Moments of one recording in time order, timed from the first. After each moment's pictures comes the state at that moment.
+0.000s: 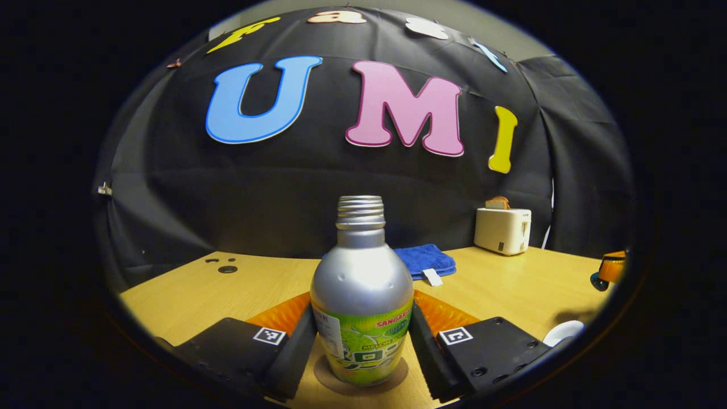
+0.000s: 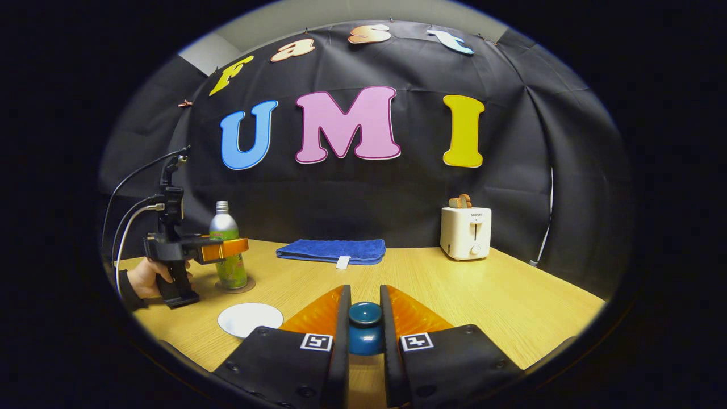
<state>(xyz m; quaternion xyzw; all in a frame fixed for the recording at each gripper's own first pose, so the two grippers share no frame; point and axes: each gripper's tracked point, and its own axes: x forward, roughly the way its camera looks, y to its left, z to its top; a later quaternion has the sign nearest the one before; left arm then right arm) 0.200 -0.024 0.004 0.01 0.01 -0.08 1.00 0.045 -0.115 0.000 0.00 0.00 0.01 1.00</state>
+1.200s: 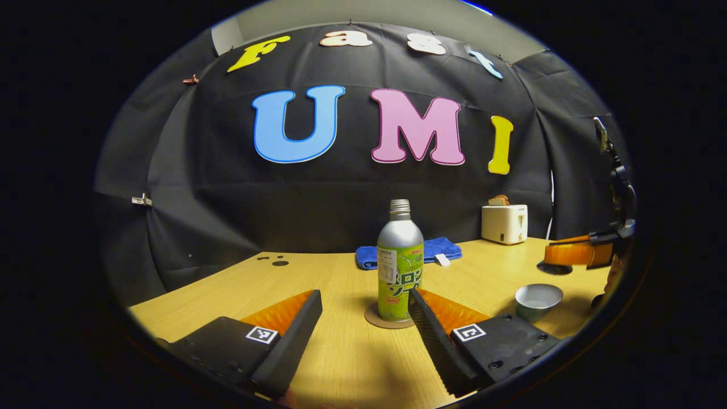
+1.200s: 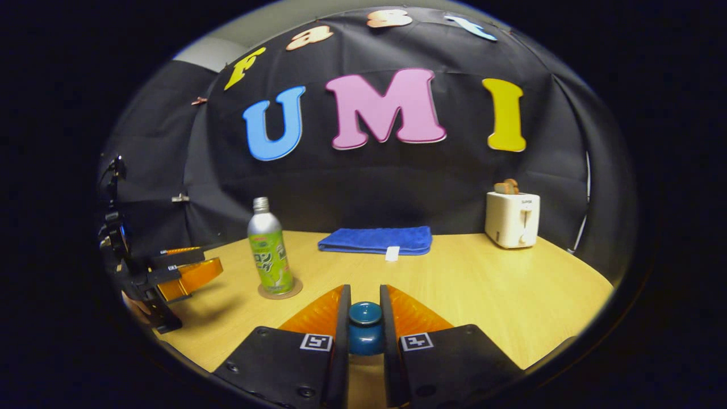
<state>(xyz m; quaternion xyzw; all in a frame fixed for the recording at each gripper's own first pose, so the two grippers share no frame) 0.064 0.037 -0.002 0.00 -0.01 -0.02 1.00 0.062 -0.005 -0.008 0.01 0.07 0.11 0.99</state>
